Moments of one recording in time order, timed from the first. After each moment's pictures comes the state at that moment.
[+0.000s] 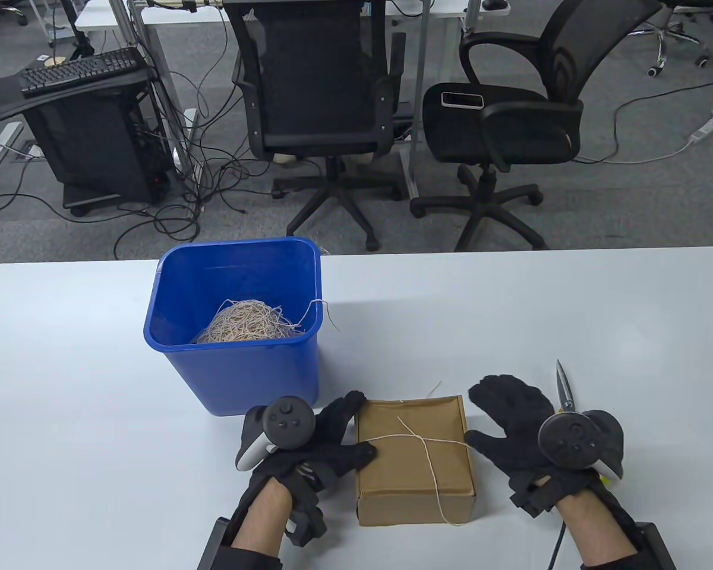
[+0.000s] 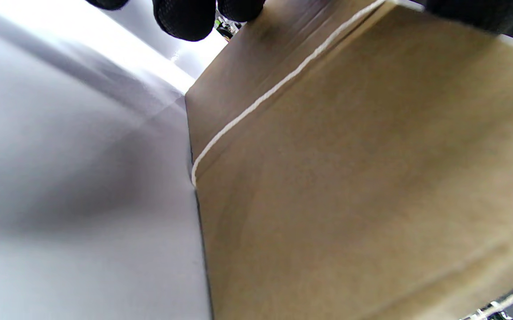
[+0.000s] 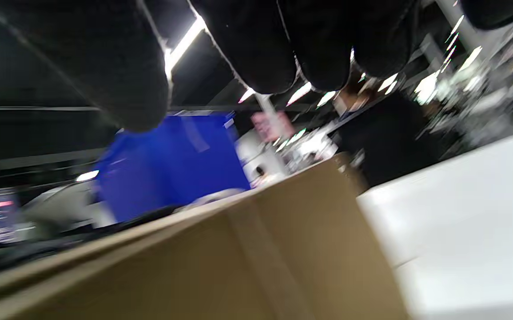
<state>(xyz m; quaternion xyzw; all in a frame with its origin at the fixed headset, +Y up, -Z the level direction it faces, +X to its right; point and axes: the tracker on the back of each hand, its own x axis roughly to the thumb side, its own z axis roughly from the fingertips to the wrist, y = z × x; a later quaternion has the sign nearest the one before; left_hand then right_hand) -0.131 -0.741 -0.335 -0.17 -0.25 0.37 0.88 0.204 -0.675 -0.307 0.28 -0.07 0.90 0.32</state>
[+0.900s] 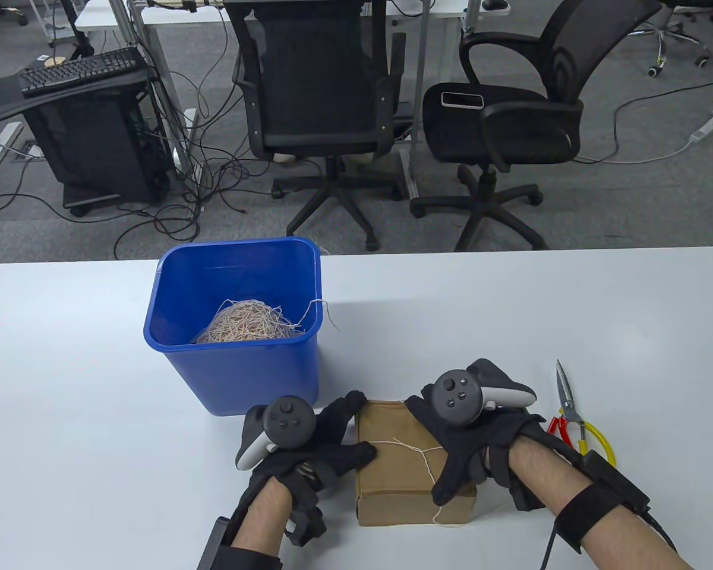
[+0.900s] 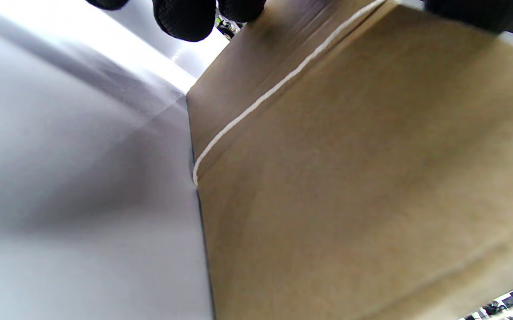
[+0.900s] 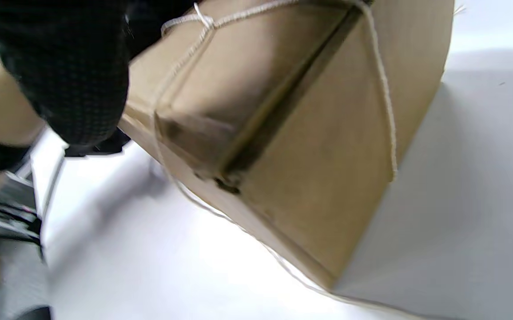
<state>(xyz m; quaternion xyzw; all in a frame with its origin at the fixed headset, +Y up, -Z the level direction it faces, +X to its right) -0.130 -0.742 -0.336 -0.17 -0.25 0.37 0.88 0.134 -0.678 -0.342 0.33 0.36 0.86 0.15</state>
